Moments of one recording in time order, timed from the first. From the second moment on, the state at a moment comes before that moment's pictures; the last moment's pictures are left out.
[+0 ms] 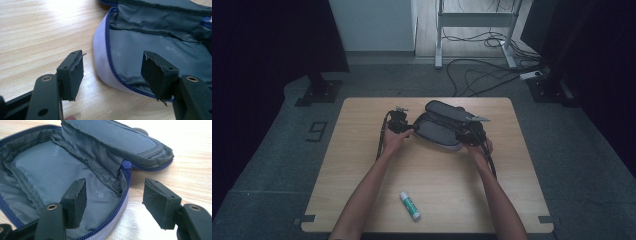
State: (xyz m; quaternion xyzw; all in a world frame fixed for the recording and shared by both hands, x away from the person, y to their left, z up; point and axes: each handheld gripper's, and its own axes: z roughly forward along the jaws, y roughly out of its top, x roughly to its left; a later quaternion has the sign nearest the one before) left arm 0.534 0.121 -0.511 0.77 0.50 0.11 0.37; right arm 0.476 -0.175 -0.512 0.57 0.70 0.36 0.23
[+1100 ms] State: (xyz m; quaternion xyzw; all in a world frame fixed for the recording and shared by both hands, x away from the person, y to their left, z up) left arm 0.547 0.120 -0.539 0.77 0.51 0.08 0.37; right arm 0.489 -0.182 -0.538 0.59 0.71 0.33 0.20
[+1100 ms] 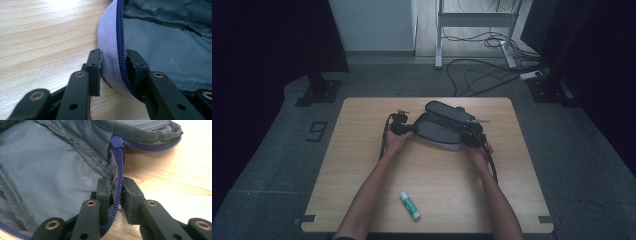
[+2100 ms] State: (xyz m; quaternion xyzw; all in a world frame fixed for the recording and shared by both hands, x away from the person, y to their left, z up) left arm 0.530 0.127 -0.503 0.77 0.49 0.09 0.39; right arm 0.472 -0.183 -0.503 0.57 0.70 0.37 0.24
